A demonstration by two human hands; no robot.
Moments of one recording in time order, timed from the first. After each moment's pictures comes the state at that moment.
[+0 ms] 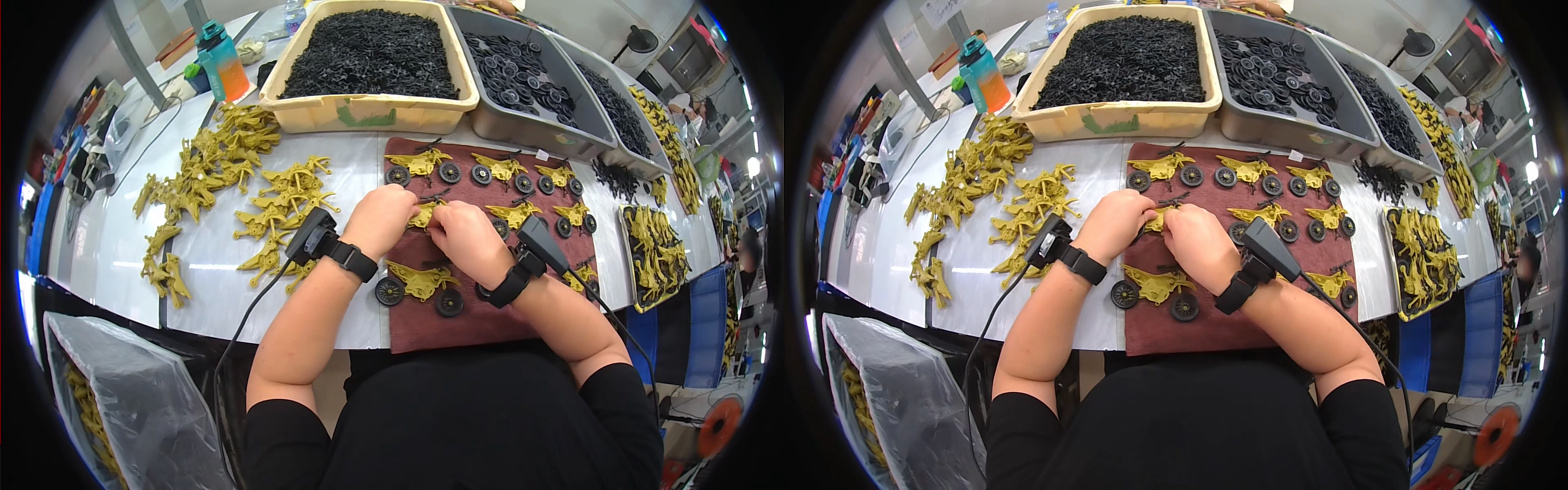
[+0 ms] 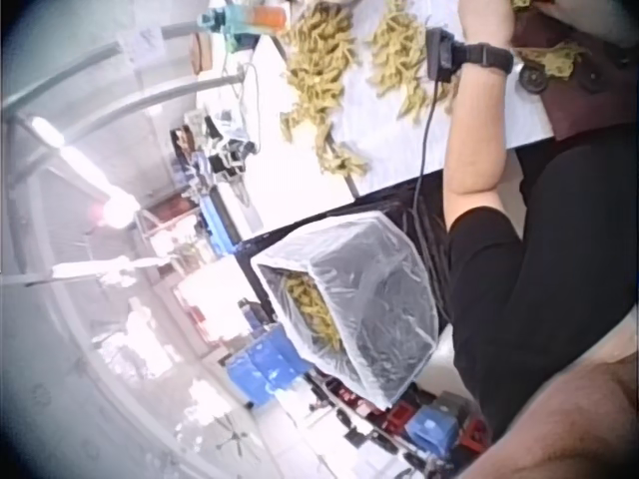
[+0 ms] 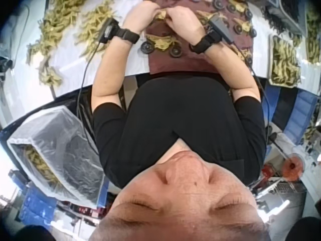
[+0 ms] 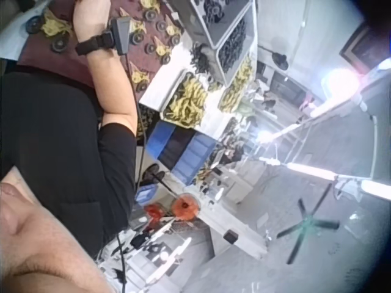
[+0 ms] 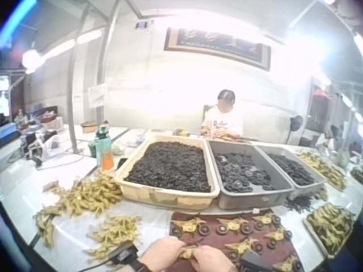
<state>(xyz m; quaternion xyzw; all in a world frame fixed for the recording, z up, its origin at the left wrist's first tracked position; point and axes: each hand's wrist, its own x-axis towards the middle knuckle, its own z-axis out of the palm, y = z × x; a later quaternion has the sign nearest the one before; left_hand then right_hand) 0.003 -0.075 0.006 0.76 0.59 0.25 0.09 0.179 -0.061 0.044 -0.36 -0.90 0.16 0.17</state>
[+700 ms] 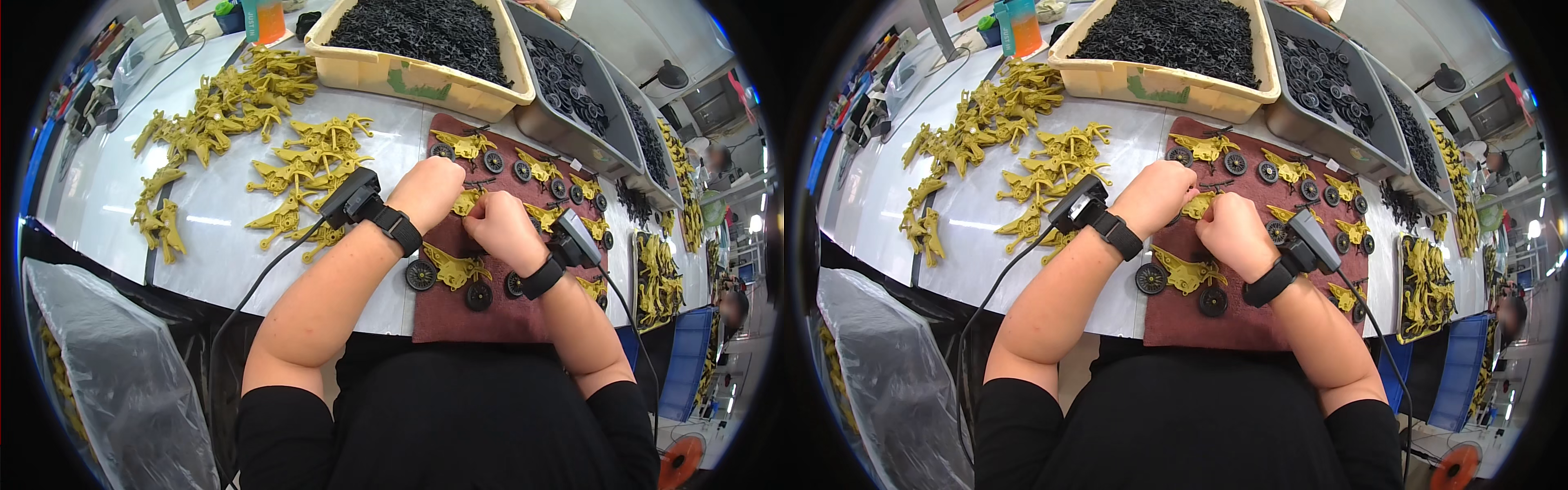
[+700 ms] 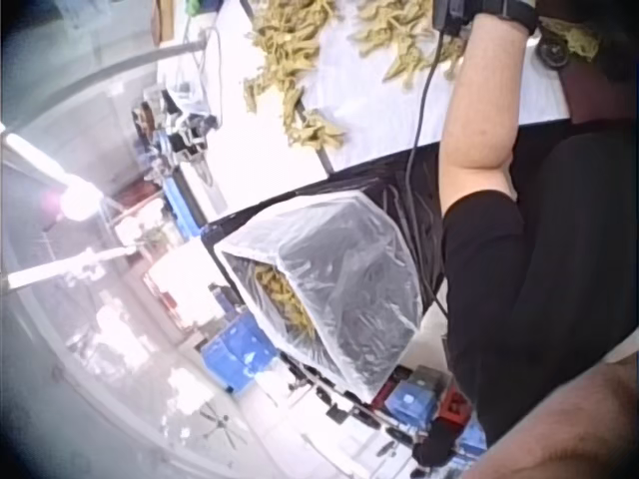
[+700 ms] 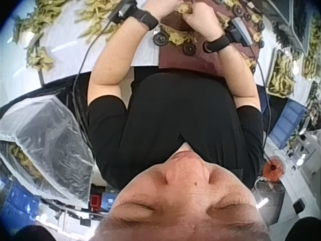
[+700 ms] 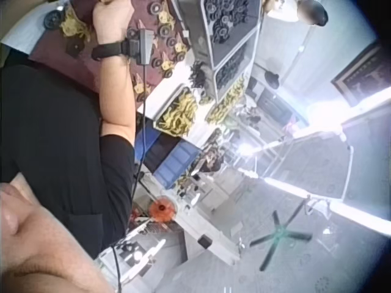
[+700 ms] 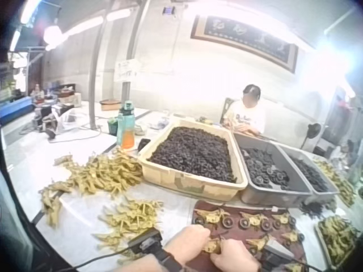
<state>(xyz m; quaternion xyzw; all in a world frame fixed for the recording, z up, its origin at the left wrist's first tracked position) 0.004 -0.064 -0.006 0.76 0.58 0.28 0.09 0.157 -0.057 0.054 -0.50 -0.82 0.27 0.05</state>
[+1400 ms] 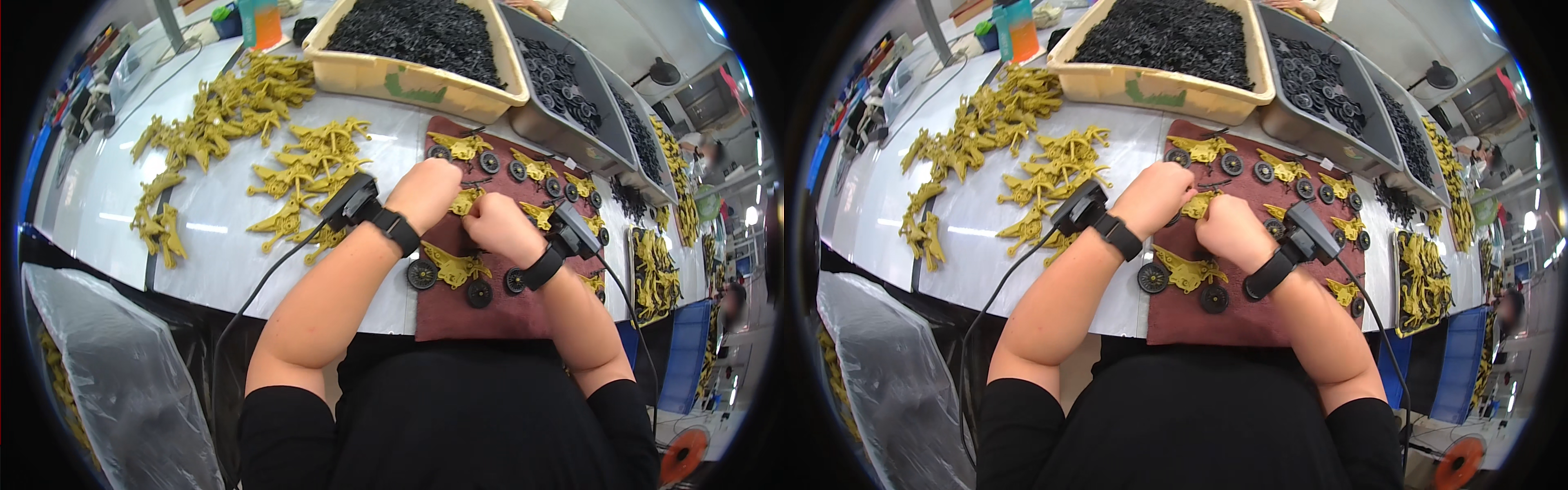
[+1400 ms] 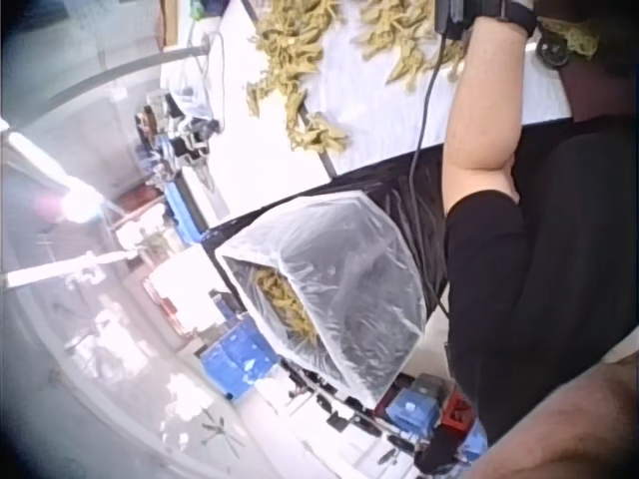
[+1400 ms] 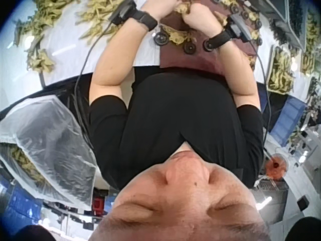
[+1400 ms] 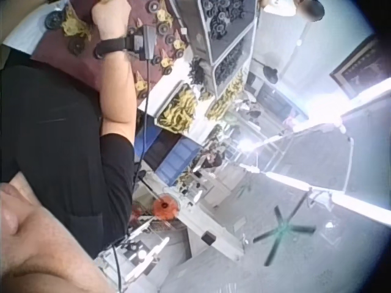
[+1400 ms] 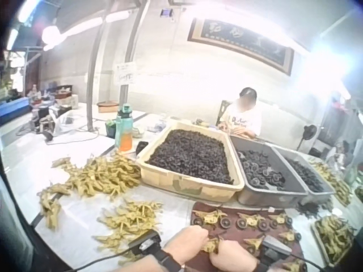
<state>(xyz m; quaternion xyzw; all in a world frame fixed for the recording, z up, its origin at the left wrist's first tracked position) 0.003 -0.064 -0.010 0.76 0.57 0.31 0.07 0.157 -0.051 0.049 -0.49 -0.84 0.25 0.01</state>
